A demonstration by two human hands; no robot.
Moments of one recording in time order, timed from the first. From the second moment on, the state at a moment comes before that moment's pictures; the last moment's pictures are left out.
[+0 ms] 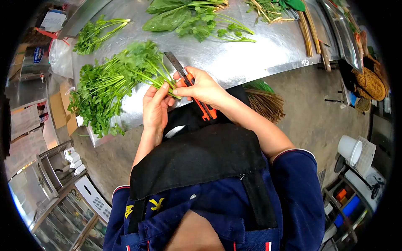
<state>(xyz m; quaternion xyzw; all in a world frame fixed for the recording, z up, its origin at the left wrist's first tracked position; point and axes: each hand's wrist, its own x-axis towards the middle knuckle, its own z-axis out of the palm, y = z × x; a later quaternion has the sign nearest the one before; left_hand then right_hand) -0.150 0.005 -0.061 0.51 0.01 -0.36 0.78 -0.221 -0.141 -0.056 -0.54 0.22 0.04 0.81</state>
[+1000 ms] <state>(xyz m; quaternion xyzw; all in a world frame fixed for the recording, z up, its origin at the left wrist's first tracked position) -0.136 -0.009 -0.077 0.81 -0.47 0.02 0.36 -0.257 -0.174 -0.017 -0.87 0.21 -0.02 0.45</state>
